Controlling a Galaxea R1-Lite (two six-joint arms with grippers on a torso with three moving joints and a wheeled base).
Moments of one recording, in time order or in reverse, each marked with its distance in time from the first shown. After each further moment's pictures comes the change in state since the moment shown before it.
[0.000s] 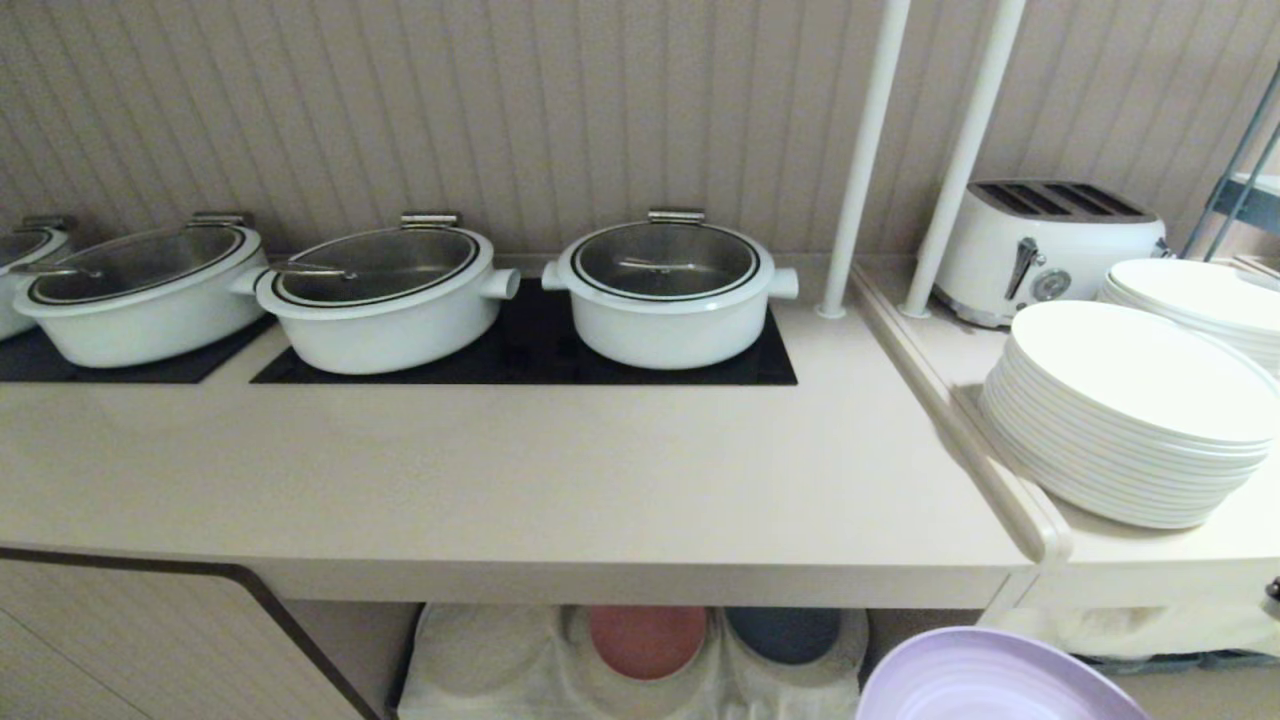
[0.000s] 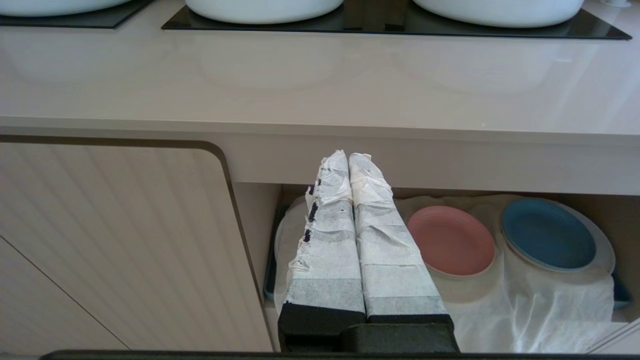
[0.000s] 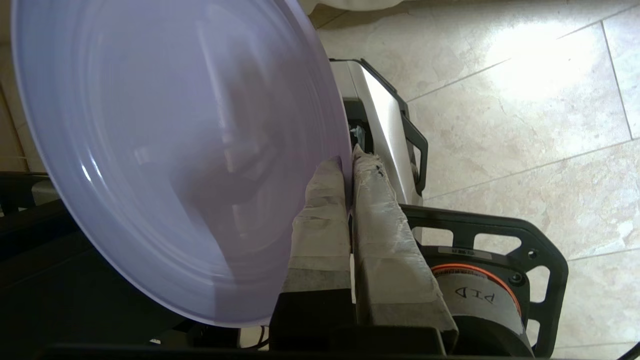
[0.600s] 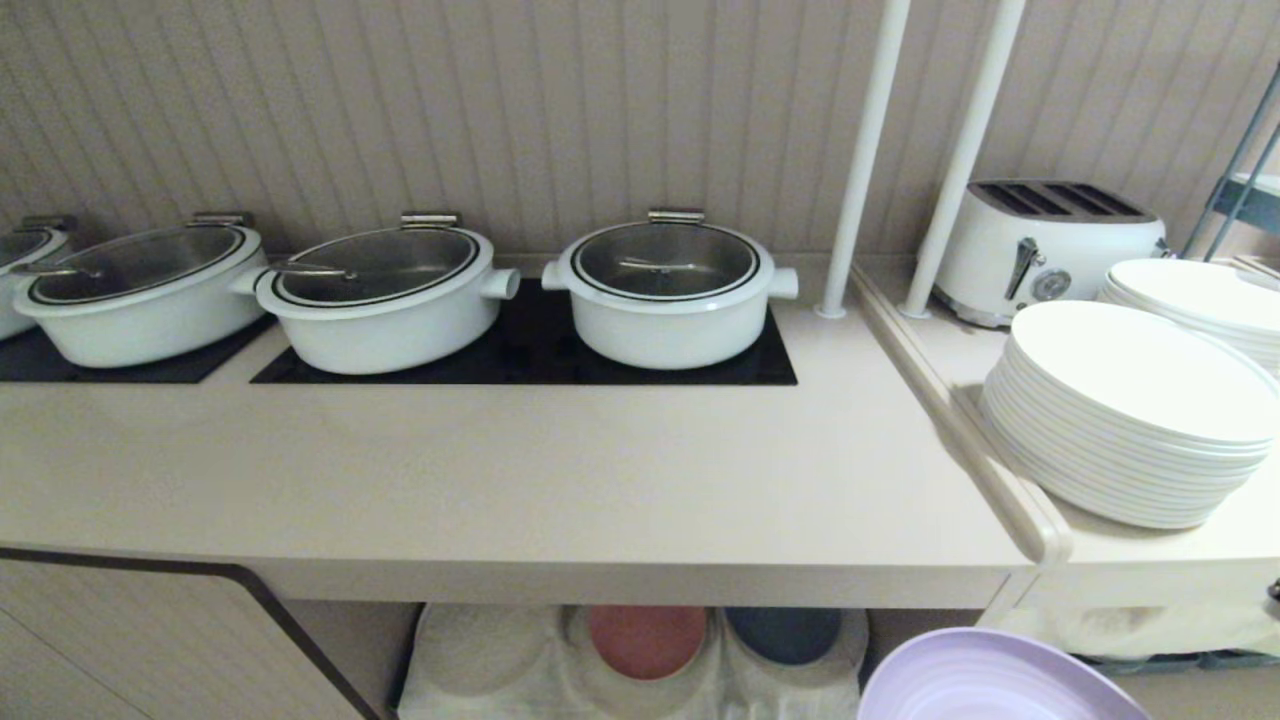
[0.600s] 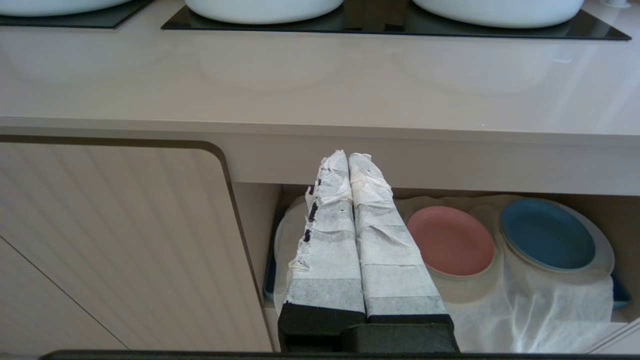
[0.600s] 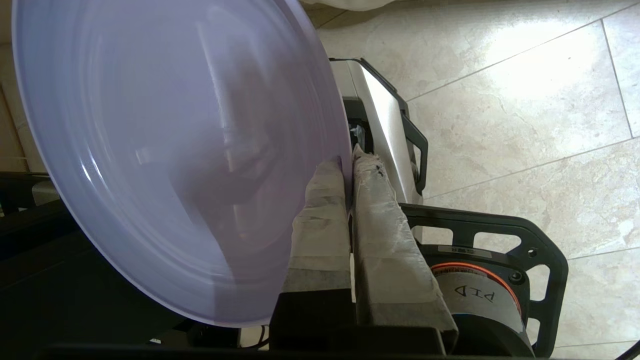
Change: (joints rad) left arm 0.000 0.000 0.000 -0.001 0.000 -0.001; right arm -0.001 -0.002 0.000 0.002 0.001 -0.001
